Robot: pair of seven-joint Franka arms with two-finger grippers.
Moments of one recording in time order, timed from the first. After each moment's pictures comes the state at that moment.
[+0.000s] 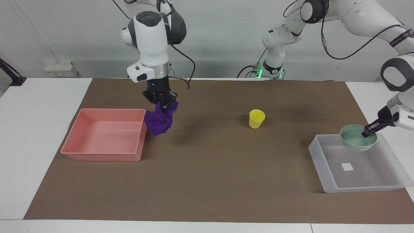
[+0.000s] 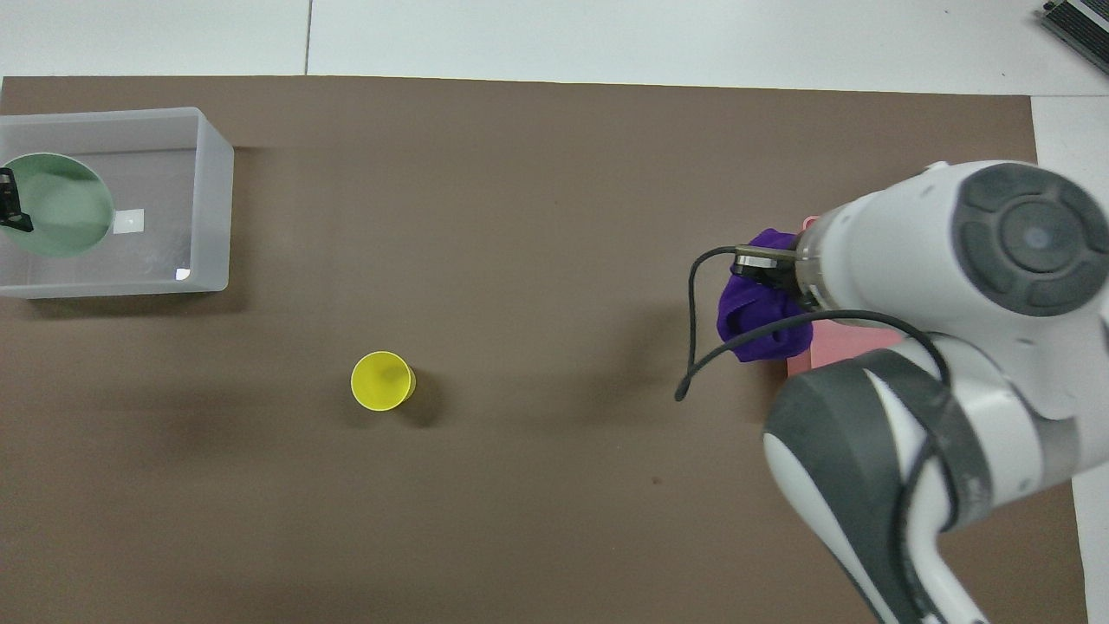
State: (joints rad) left arm 0.27 0.43 -0.03 -1.40 0.00 1.87 -0.08; right arm 0.28 -0.03 0.01 -1.78 -0.11 1.88 0.54
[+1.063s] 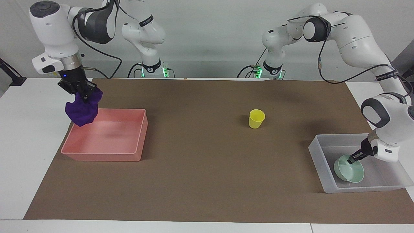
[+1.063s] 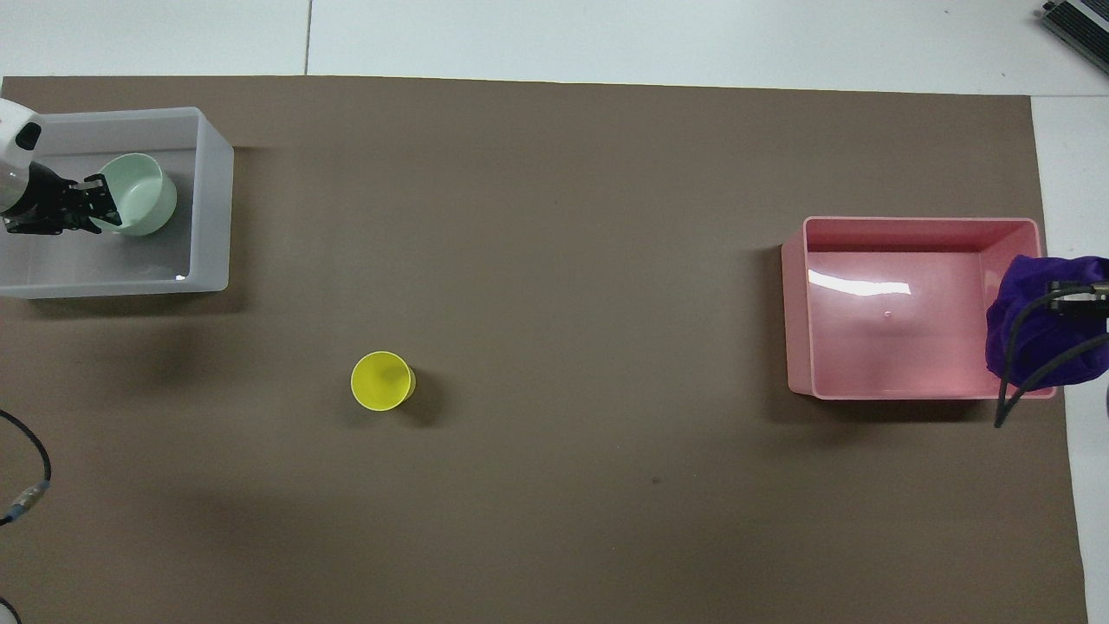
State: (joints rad) left arm 0.26 0.64 -0.04 -1.39 0.00 2.07 -0.11; right arm -0.19 -0.10 0.00 -1.96 -0.13 1.97 -0.06
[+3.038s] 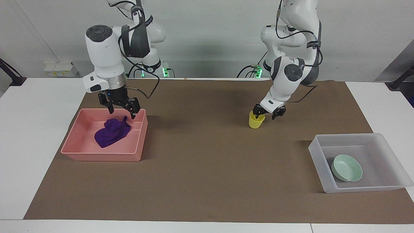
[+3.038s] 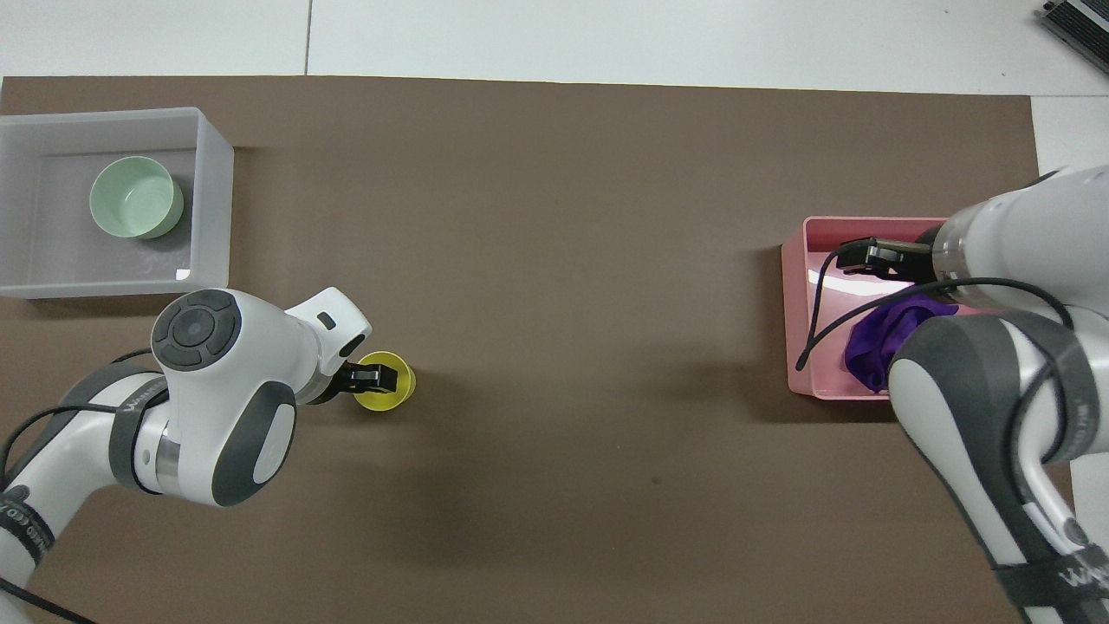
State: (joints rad) left arm -0.28 0.01 -0.07 -2.31 -0.10 2.25 -0.19; right arm 0.02 -0.03 0.05 -1.87 -0.10 1.95 0.36
